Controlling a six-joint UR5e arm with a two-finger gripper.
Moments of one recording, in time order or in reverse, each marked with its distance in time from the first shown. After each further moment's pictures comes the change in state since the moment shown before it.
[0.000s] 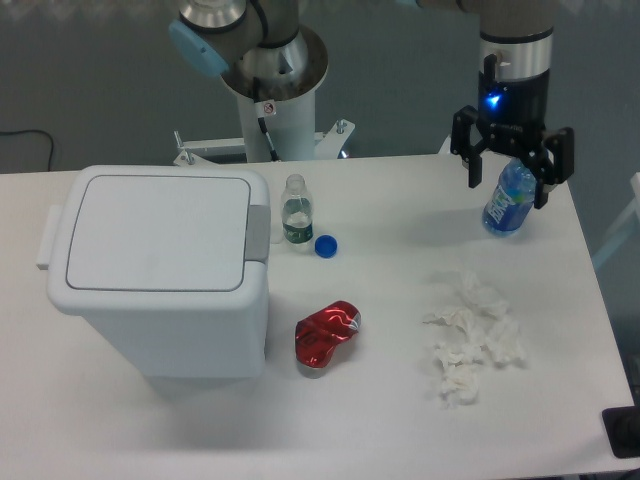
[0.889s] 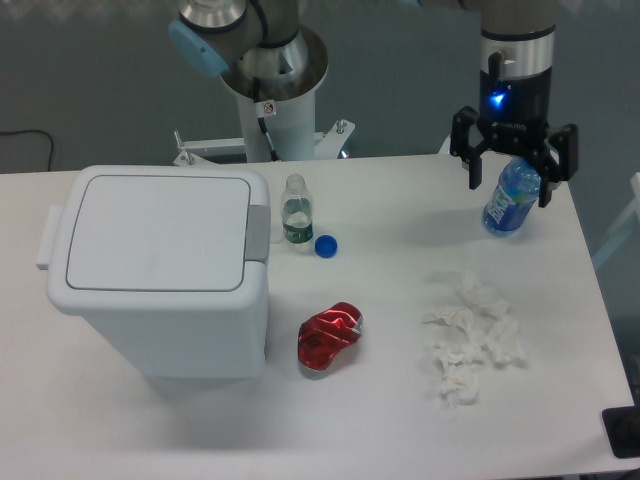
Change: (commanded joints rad) arm -0.012 -0.009 0.037 -0.002 -0.023 -0.129
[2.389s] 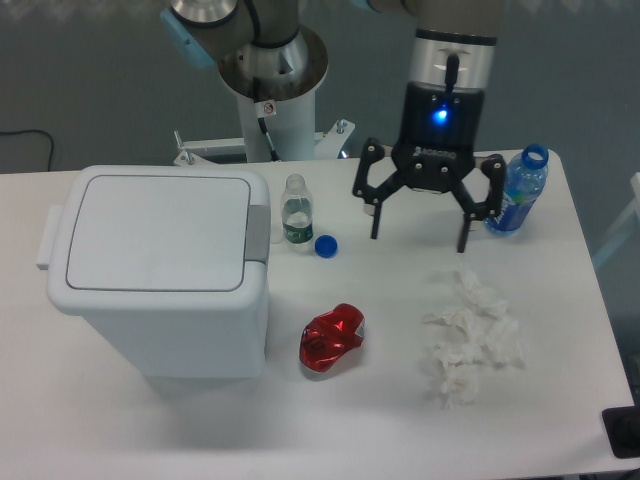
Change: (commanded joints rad) arm -0.216 -0.020 0.089 -0.003 -0.259 -0.790
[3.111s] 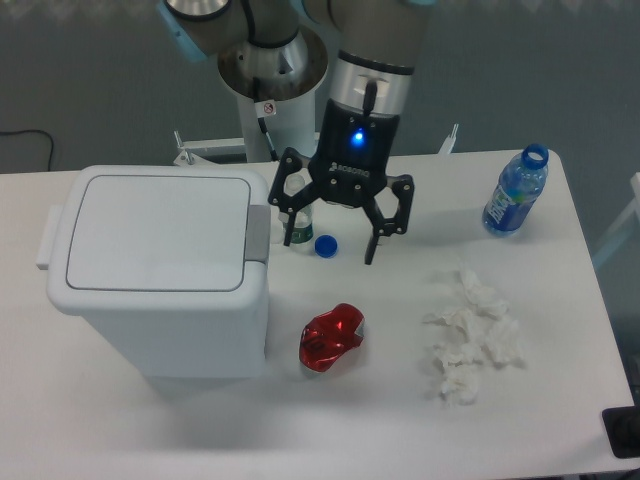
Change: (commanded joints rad) arm -0.081 0.047 -0.106 -0.009 0.002 -0.053
